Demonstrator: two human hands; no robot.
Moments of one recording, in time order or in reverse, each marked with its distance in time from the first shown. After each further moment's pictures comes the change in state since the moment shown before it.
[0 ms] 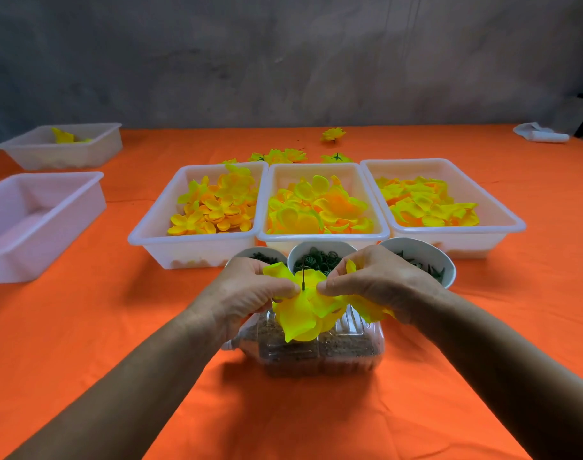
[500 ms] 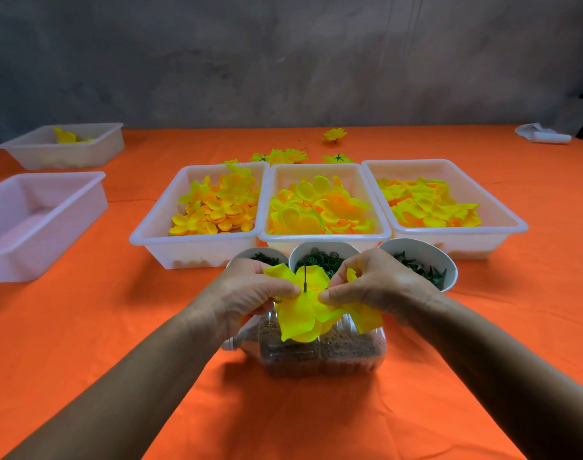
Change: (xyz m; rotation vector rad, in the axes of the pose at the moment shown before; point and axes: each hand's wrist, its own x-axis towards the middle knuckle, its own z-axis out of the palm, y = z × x) left_hand 0.005 -0.002 -0.002 0.010 -0.025 -0.058; right_hand -0.001 0.001 0.003 -0.111 0.035 -0.002
